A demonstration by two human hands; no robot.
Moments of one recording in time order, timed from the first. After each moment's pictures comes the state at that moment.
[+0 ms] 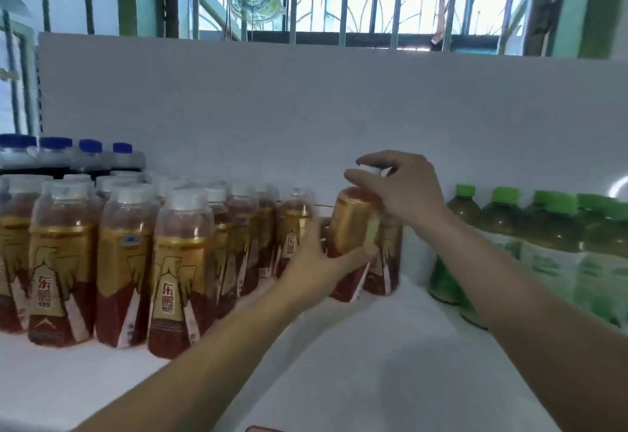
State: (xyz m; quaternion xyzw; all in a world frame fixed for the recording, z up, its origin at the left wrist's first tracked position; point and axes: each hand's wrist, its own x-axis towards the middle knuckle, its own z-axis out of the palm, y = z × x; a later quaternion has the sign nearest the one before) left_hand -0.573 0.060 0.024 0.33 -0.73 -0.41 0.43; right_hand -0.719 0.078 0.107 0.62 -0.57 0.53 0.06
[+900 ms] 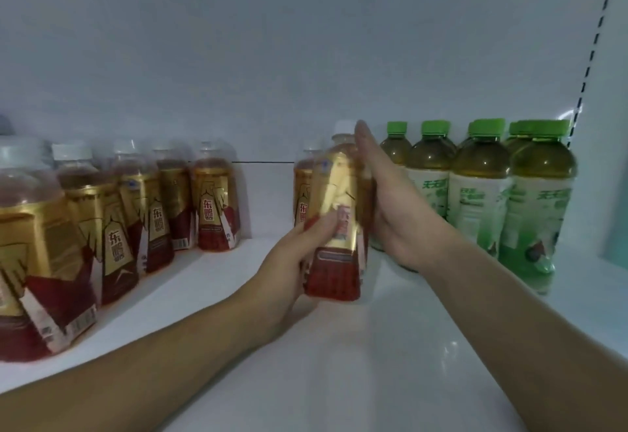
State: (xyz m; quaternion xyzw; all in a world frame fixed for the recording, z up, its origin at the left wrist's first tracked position) left_hand -0.644 0.090 -0.020 0.19 -0.61 -0.67 0.38; right_hand -0.786 0.115 0.030 0.52 -0.44 0.63 -0.37
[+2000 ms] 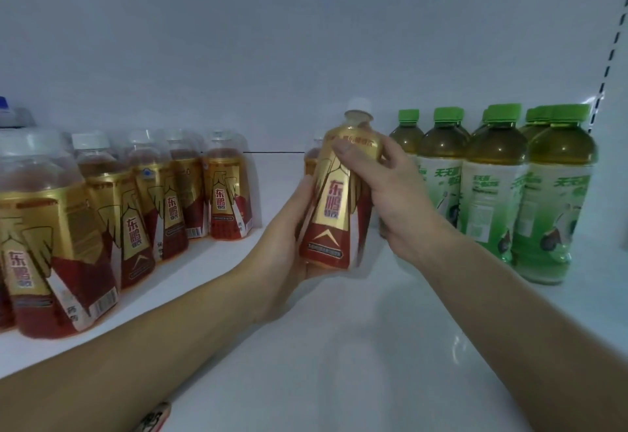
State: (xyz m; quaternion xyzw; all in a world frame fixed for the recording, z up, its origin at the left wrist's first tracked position) left_hand -0.635 0.087 -0.013 0.24 -0.59 -0.67 0.38; right_hand -0.773 0.111 0.018 0.49 -0.43 0.70 -0.30
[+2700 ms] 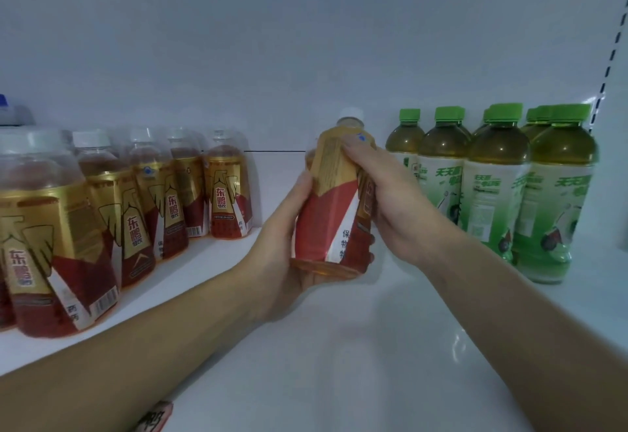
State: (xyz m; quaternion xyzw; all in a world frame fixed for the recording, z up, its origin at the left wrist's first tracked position) left_hand -0.634 0.098 0.003 0.21 -0.61 -0.68 0.36; right_hand -0.774 0.112 0.020 0.51 -0.42 0.66 -0.35
